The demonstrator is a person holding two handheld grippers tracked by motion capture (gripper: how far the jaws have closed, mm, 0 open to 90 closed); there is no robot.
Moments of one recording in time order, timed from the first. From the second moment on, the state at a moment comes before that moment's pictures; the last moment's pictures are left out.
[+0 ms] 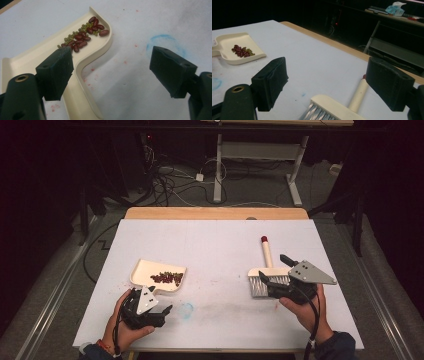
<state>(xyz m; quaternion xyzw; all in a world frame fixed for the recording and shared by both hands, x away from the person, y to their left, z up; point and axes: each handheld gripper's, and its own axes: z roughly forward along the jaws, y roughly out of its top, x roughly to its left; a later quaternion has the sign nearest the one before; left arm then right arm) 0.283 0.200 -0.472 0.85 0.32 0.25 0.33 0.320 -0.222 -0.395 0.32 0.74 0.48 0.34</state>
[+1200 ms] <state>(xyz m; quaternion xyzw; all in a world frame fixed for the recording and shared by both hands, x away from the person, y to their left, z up) 0.286 0.200 -0.471 0.85 0.32 0.26 0.34 0.274 -0.244 -0.457 0.34 0.77 0.44 0.32</state>
